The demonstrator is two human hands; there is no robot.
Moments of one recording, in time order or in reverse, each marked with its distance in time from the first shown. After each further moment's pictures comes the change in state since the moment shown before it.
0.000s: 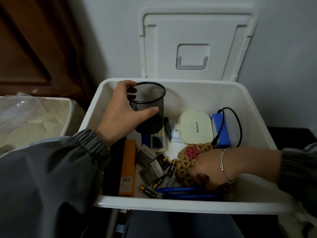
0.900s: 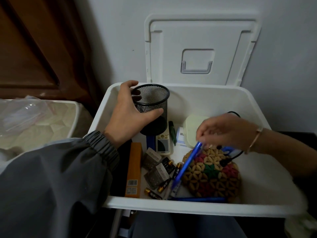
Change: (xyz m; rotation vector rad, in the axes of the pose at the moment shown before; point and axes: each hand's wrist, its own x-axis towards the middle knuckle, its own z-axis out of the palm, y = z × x) left_hand 0.001 0.004 -0.003 -0.017 0.044 0.030; right_hand -0.058 0.015 -0.050 0.750 0.793 -0.073
